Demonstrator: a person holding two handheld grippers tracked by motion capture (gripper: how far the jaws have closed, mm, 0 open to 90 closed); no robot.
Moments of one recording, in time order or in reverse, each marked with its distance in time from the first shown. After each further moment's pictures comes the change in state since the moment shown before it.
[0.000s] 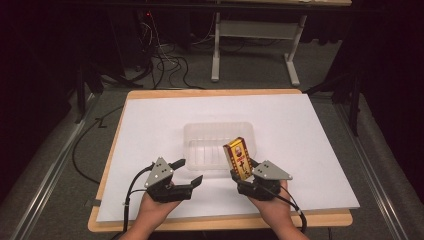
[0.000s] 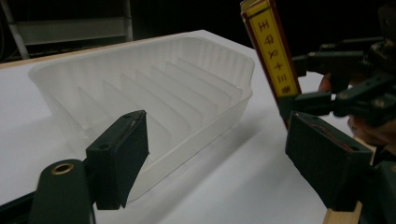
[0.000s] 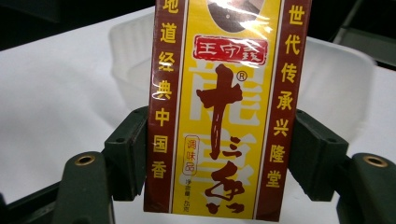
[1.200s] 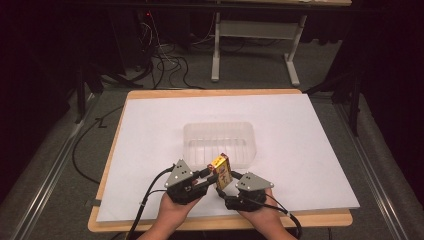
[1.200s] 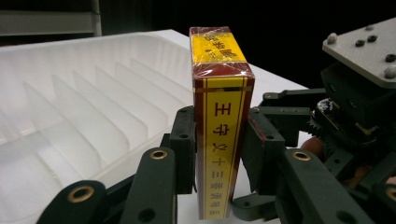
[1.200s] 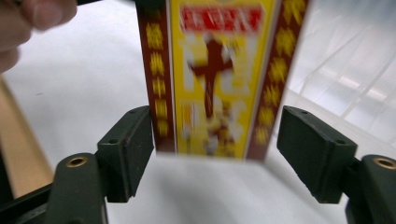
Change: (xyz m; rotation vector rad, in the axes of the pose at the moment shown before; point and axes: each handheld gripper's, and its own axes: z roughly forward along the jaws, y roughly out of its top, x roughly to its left) left arm -0.022 0.000 0.031 -0.014 -0.108 -0.030; right arm 0.027 -0.023 0.019 0.067 0.180 -0.073
